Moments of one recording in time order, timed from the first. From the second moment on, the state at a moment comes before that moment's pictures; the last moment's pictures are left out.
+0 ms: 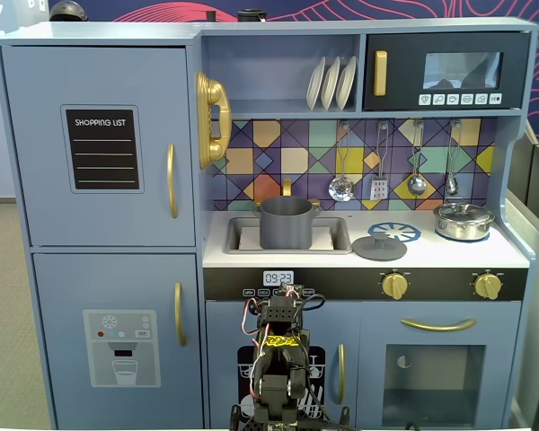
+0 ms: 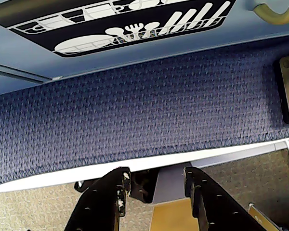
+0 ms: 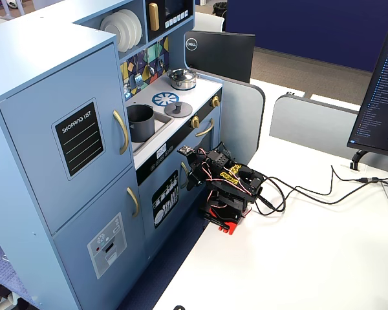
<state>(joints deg) 2.8 182.5 171.8 77.5 -86.7</state>
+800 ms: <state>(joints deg) 6.7 182.3 167.5 72.2 -85.9</state>
